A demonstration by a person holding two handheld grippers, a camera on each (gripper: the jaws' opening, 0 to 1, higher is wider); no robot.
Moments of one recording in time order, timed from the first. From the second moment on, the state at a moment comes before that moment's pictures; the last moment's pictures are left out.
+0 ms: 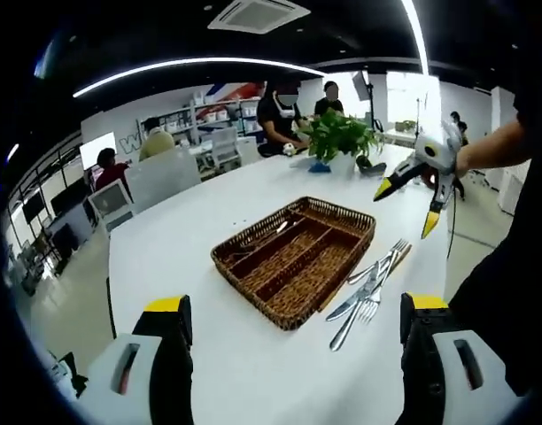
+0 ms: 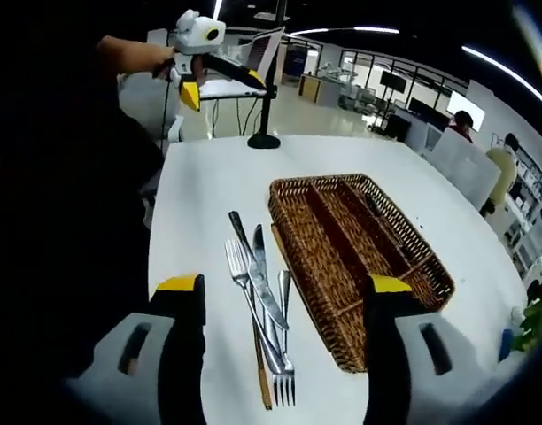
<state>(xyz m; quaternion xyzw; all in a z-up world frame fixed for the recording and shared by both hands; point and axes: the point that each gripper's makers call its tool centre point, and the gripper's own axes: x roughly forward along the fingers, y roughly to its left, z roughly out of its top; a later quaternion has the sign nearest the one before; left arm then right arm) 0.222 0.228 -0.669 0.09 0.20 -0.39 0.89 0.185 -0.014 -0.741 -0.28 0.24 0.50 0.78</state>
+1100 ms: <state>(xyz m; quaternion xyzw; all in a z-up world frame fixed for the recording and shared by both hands) 0.204 0.258 -0.647 0.10 0.20 -0.29 0.93 0.156 0.009 -0.860 -0.37 0.28 0.63 0.63</state>
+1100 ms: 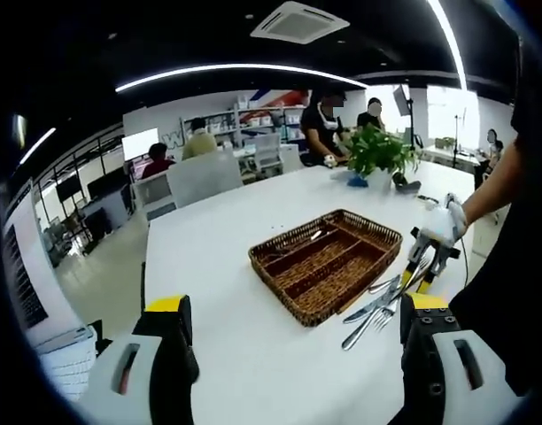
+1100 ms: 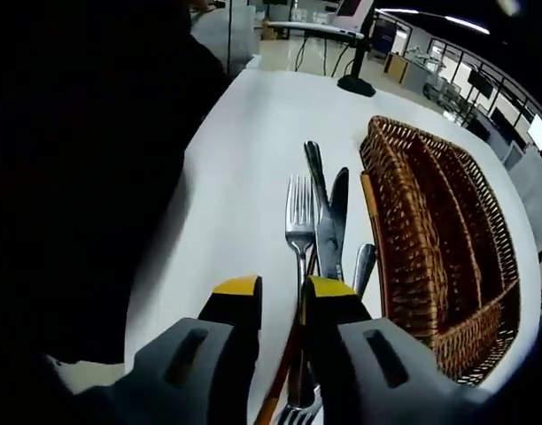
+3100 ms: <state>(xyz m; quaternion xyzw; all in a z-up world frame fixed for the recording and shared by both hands) 0.206 0.259 -0.630 0.12 0.19 -0.28 0.93 0.170 0.008 -0.855 -0.38 0.35 0.61 0.60</state>
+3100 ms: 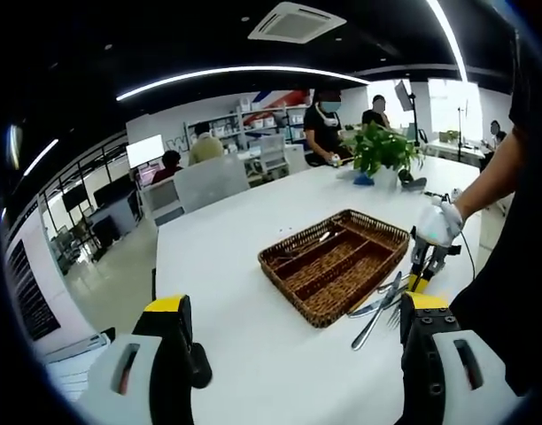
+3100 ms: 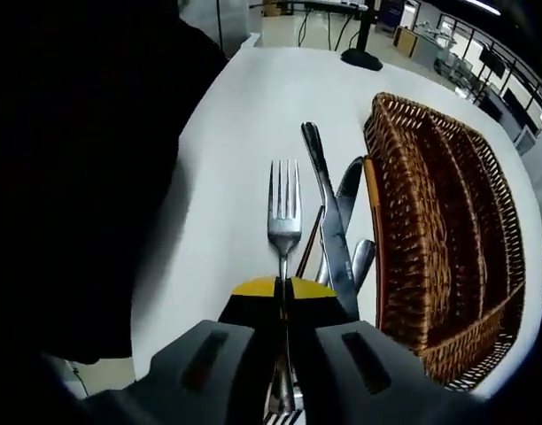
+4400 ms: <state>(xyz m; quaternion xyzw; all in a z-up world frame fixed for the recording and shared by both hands) 0.219 0.244 -0.629 0.11 0.17 -0.32 0.93 0.196 0.007 -0.698 -0.43 0.35 0.54 0.63</state>
